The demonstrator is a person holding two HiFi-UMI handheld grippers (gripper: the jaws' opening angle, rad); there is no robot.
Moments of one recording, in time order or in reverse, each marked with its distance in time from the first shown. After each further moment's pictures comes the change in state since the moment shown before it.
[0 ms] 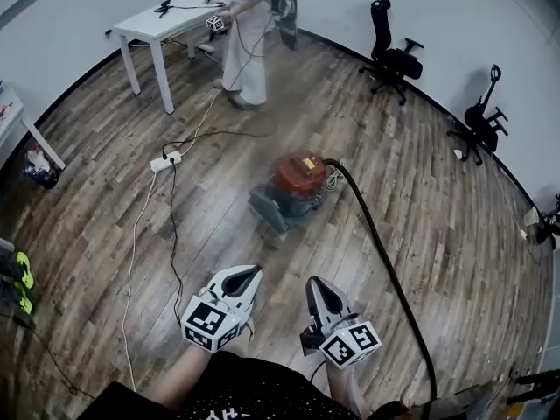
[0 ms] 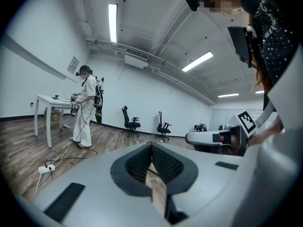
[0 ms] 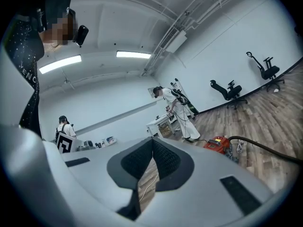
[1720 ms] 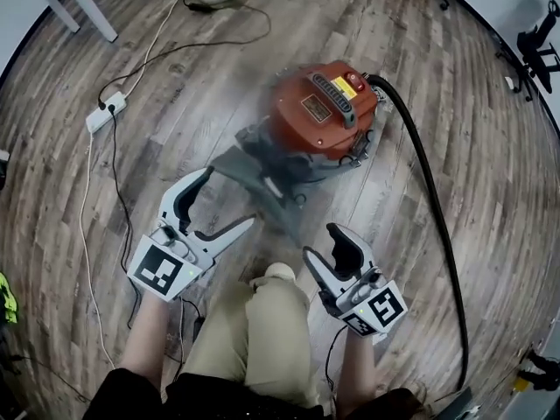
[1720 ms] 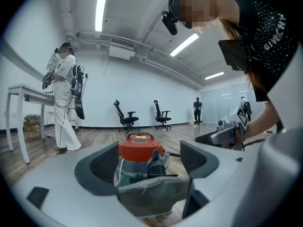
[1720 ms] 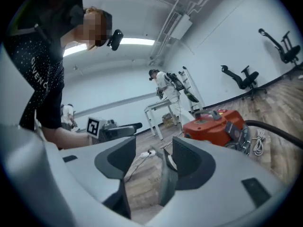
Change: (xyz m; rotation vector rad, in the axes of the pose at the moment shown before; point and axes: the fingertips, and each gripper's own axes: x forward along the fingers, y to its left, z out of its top) left arm 0.342 0.323 -0.270 0.192 0.020 -0.116; right arm 0.275 -0.373 -0.257 -0.129 0.058 0.174
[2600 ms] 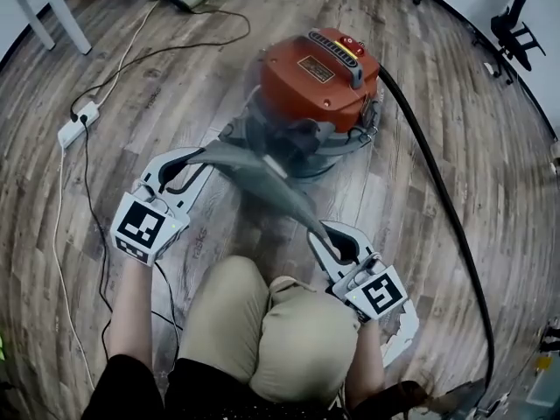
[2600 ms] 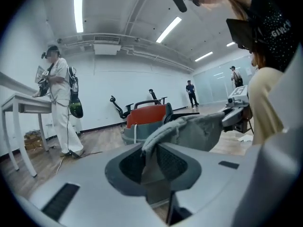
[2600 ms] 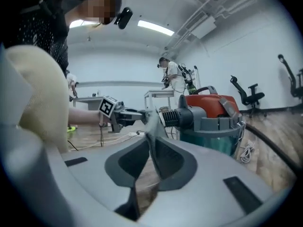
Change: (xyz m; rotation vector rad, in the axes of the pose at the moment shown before) left arm 0.025 0.071 -0.137 0.255 0.073 0.007; right arm 0.008 -0.043 -0.142 -0.273 0.084 -0.088
